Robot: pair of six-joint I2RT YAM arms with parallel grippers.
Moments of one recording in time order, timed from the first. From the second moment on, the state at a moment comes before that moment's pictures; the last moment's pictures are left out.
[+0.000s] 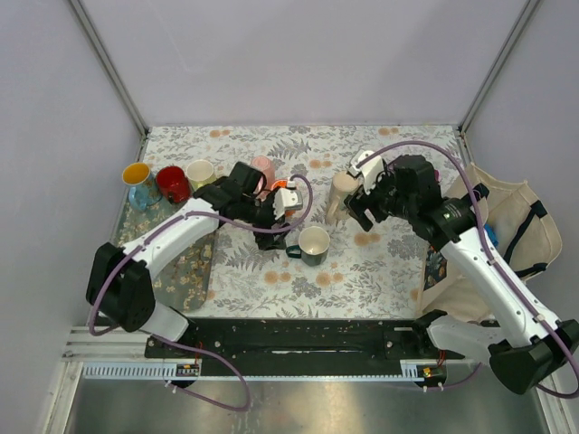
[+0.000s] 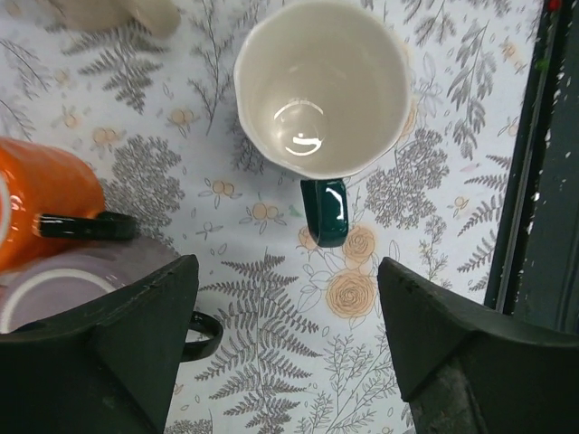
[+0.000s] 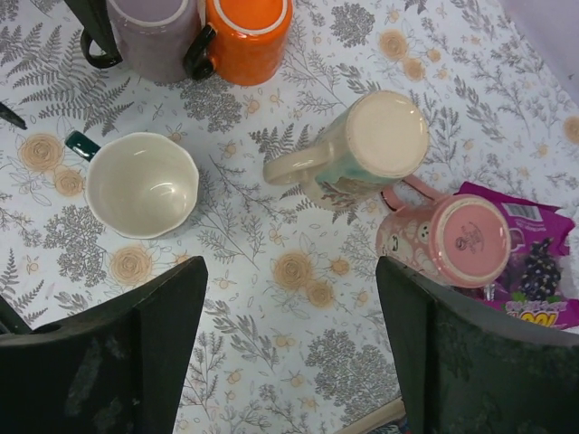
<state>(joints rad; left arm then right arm) -0.56 1.45 1.15 -0.64 0.64 0.61 0.50 1.12 1.24 -0.69 -0.18 -0.38</state>
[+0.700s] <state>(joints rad) -0.67 1.70 1.24 -0.67 0.55 0.57 0.44 0.87 0.99 -0.54 -0.20 -0.34</state>
